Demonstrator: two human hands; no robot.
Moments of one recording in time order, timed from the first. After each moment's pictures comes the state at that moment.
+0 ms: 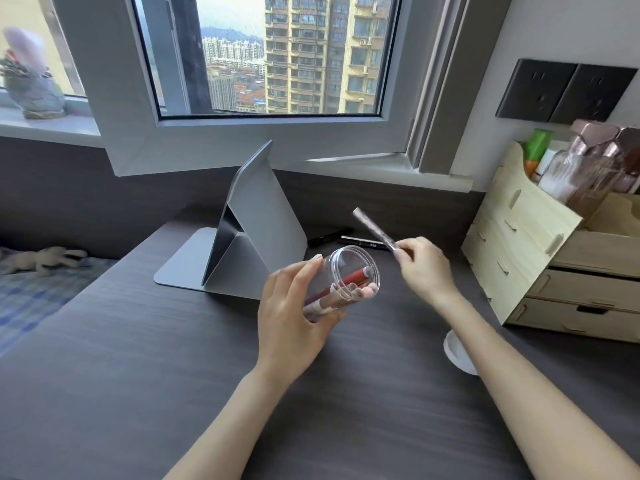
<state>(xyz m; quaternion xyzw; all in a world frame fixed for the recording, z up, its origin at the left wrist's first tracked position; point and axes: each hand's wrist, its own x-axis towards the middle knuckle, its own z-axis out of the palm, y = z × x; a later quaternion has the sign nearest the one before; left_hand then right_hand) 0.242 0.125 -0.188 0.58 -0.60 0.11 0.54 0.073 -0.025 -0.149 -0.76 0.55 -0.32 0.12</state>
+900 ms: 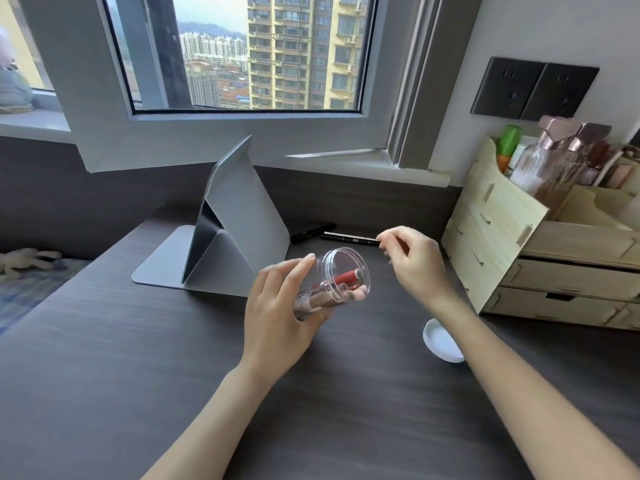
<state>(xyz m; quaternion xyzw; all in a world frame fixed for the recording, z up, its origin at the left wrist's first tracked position) 0.235 0.126 -0.187 0.56 -0.63 0.14 0.52 0.061 0.014 -0.130 -0.77 0.42 -0.45 0.17</state>
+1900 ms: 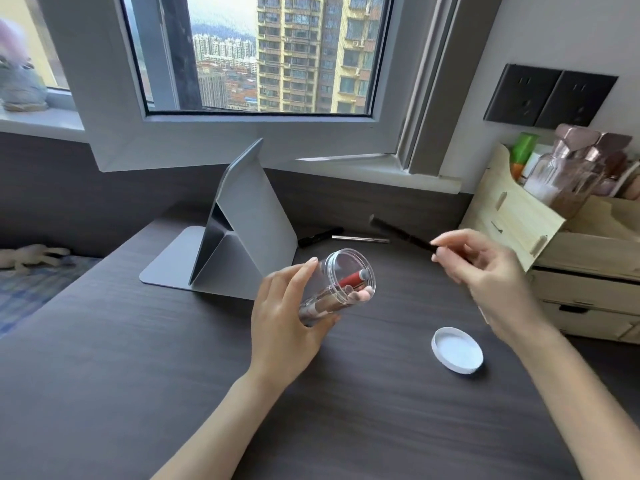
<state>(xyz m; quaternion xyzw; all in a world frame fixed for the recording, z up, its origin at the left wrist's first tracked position) 0.234 0.128 -0.188 0.58 -0.61 0.11 0.53 0.012 0.054 -0.092 -0.73 0.36 -0.47 0.34</state>
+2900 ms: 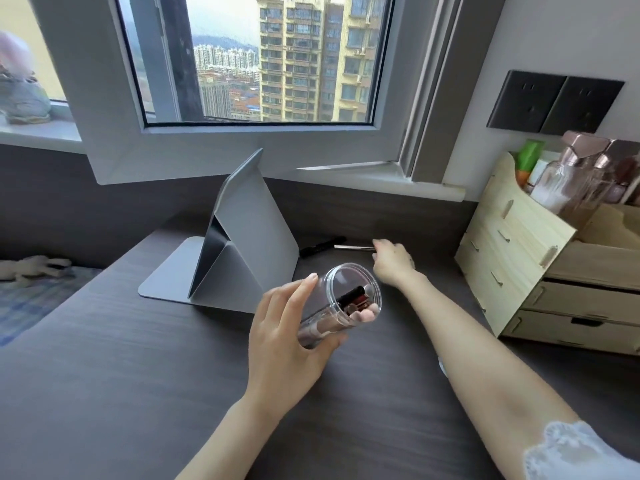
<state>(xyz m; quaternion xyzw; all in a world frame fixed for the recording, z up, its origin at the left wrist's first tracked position) 0.232 0.130 -0.189 0.55 -0.60 0.13 0.56 0.108 -0.093 -0.167 -0.81 0.58 -0.10 0.05</state>
